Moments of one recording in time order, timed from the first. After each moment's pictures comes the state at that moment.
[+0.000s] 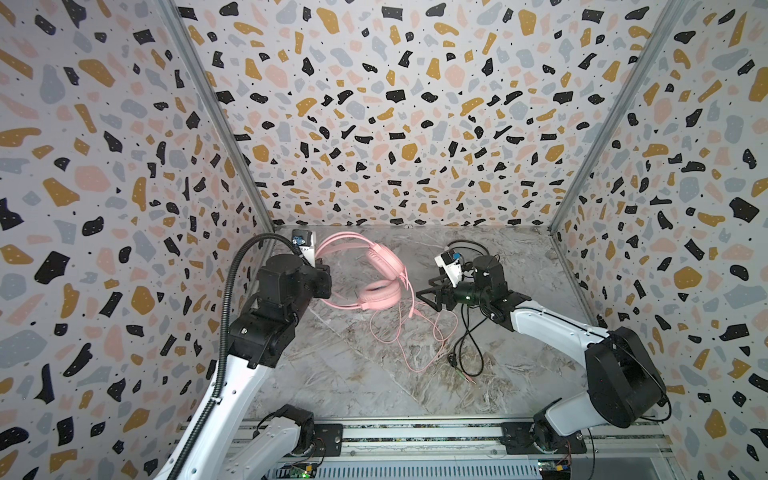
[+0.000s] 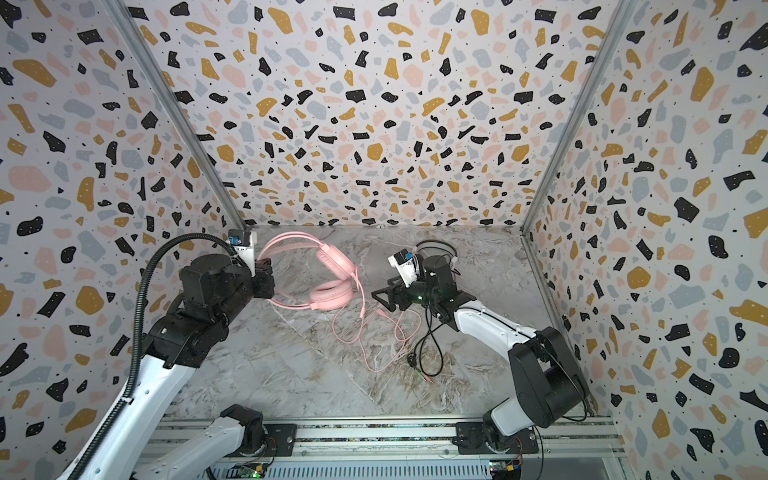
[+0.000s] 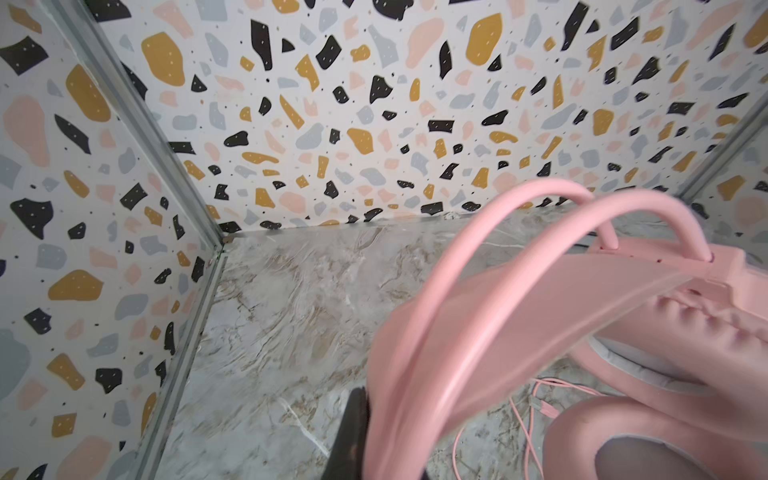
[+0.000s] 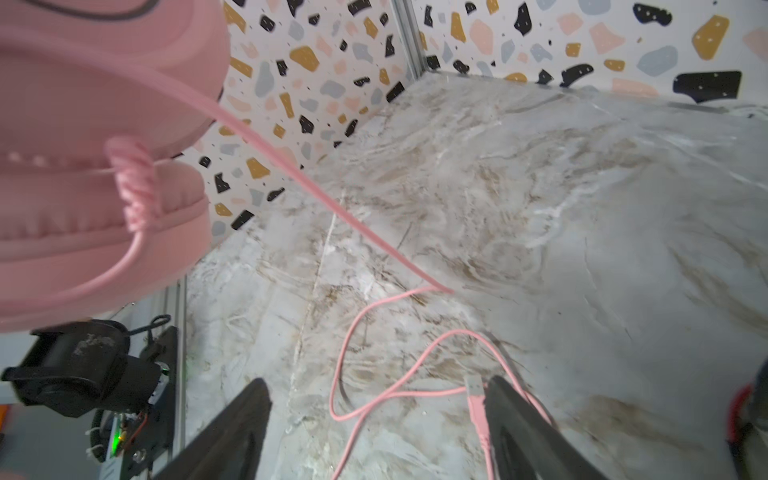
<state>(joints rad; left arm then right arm) -0.31 0.91 1.14 -0.59 -0.14 -0.08 0.52 1.51 0.90 0.23 -0.68 0.20</state>
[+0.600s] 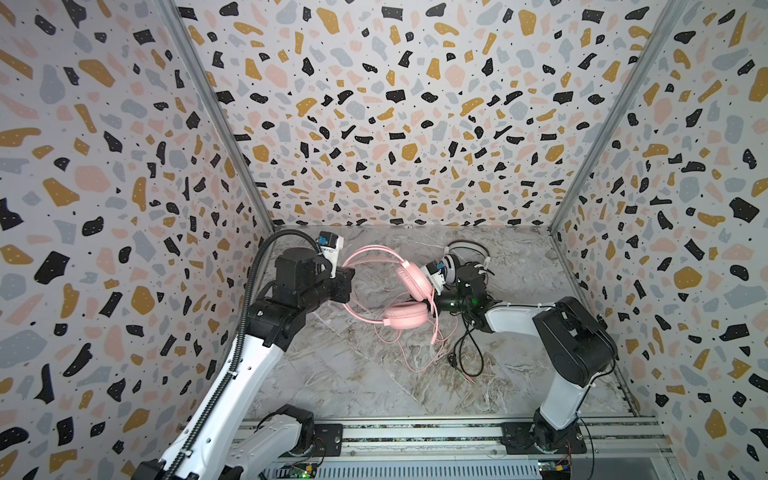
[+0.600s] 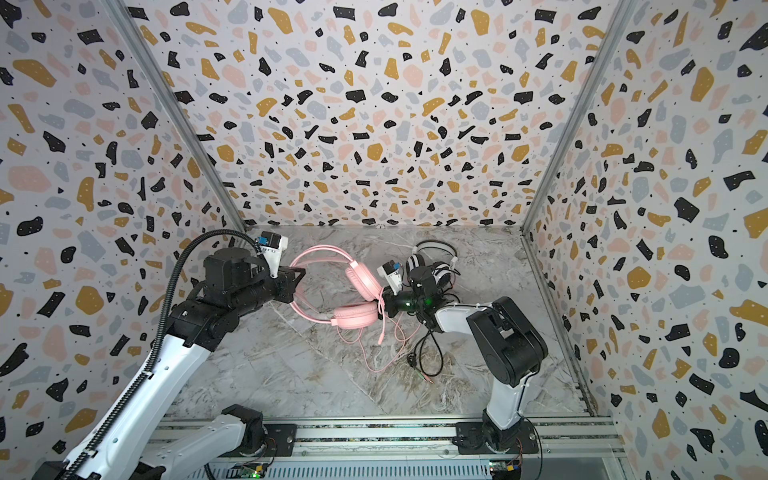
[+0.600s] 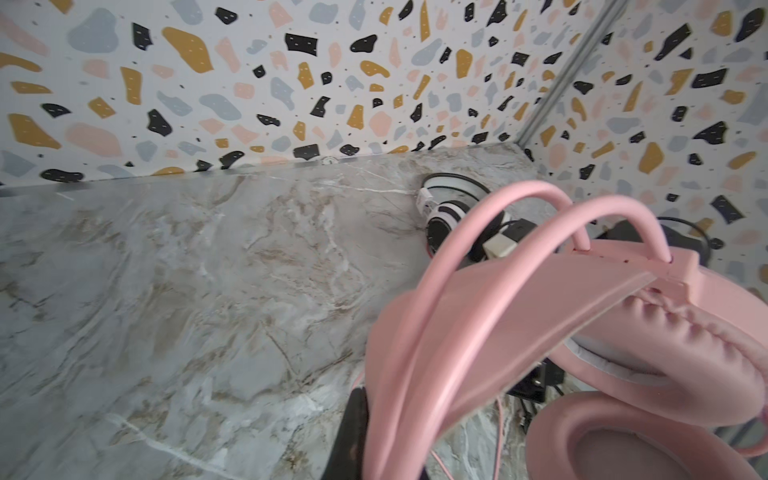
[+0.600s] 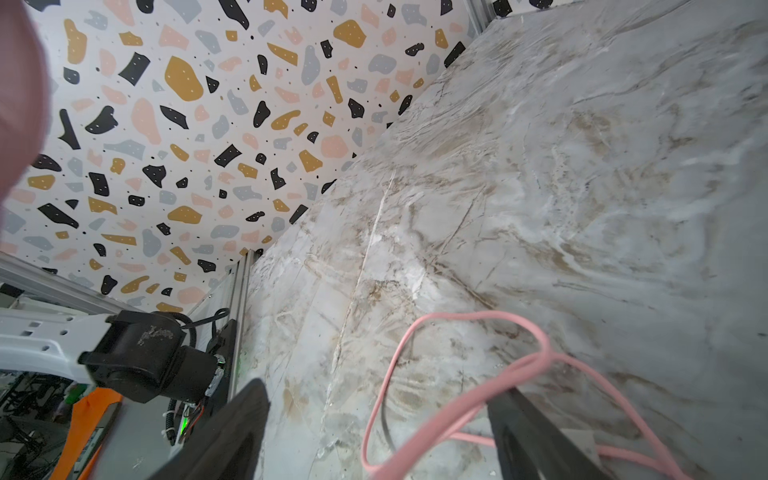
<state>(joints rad) -0.31 1.00 1.15 -0.63 0.25 -0.18 0.56 1.80 0.89 0.59 -0.83 0.36</state>
